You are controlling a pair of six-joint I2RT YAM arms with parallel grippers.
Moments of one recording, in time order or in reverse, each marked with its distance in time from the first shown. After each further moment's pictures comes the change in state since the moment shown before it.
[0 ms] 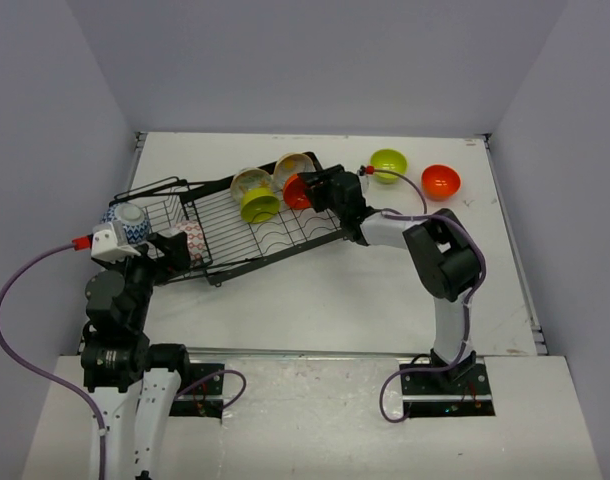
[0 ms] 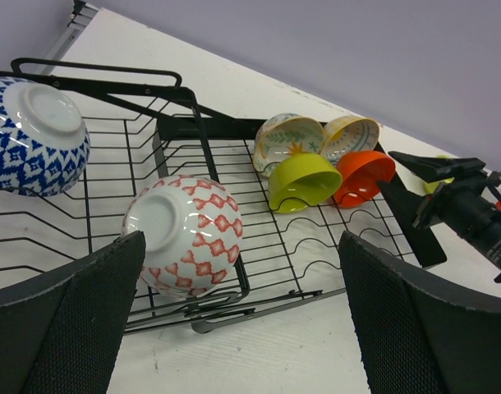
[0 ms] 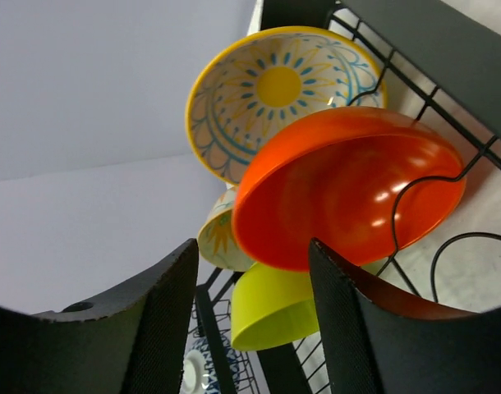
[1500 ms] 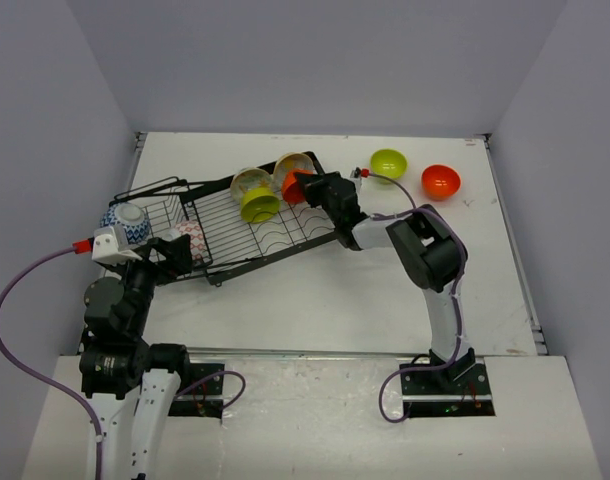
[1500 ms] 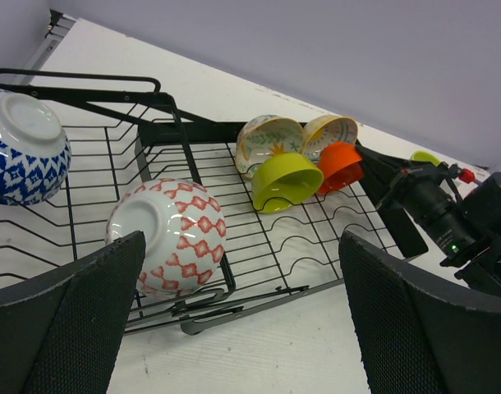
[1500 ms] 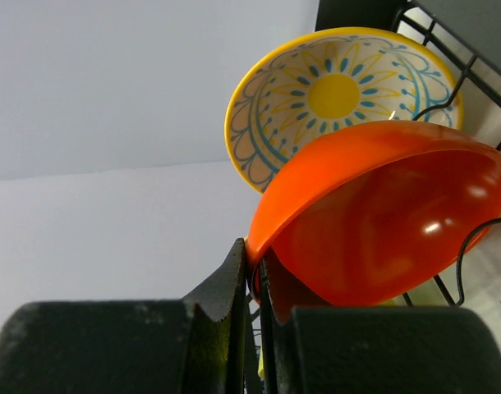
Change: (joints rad) left arm -0.047 -0.036 -0.004 0.004 0.008 0.001; right arm 0.015 0.146 0.038 0.258 0.023 0.060
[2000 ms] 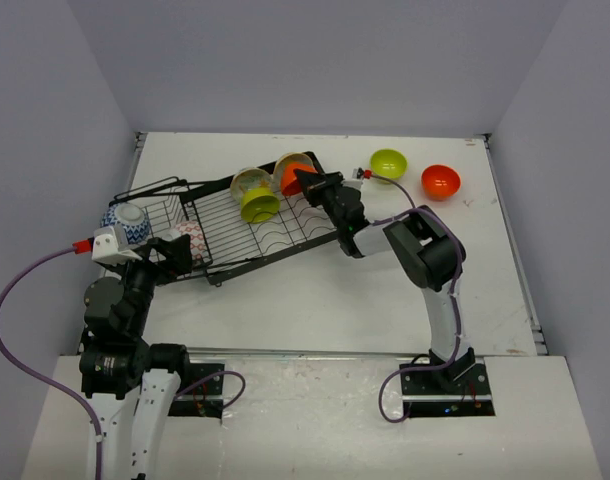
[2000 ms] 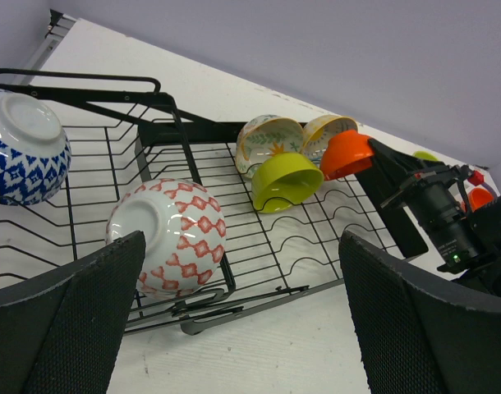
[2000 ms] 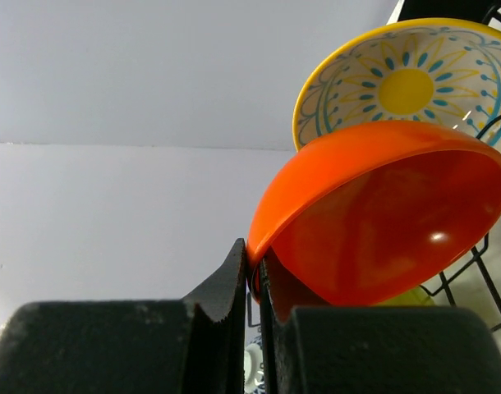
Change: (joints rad) left arm 0.000 0.000 0.000 0.000 0.000 0.000; right arm 0.002 0.024 -0.066 0.286 -0.026 -0.026
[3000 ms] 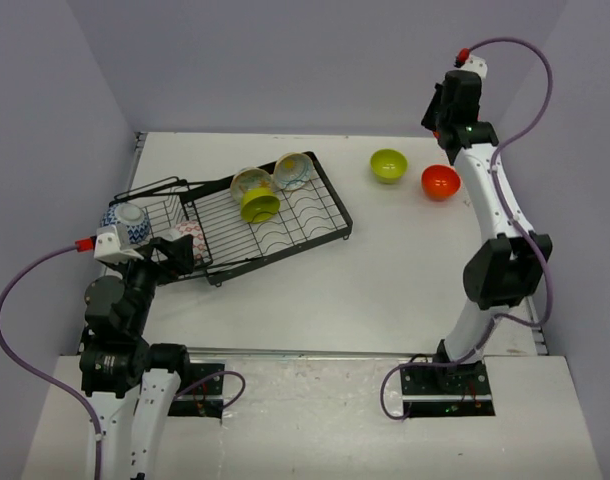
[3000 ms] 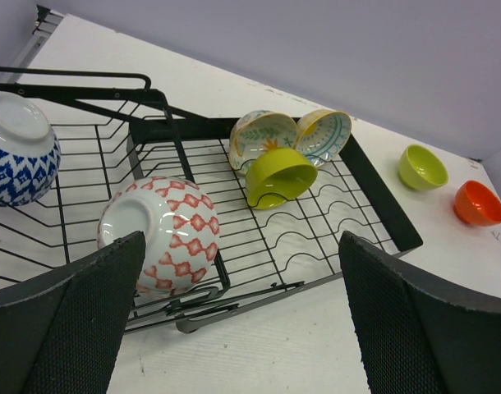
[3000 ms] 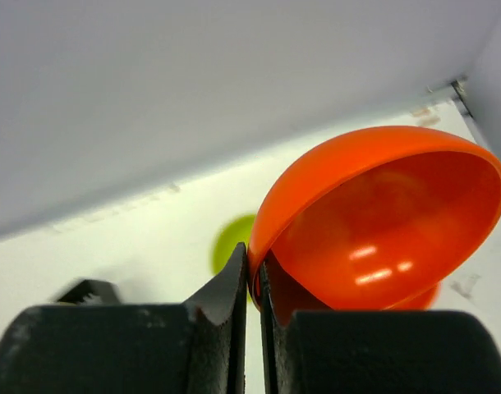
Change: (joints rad) left arm -0.005 0.006 0.000 0.002 0.019 0.000; right arm -0.473 -0.427 0.652 -1.436 0.114 -1.195
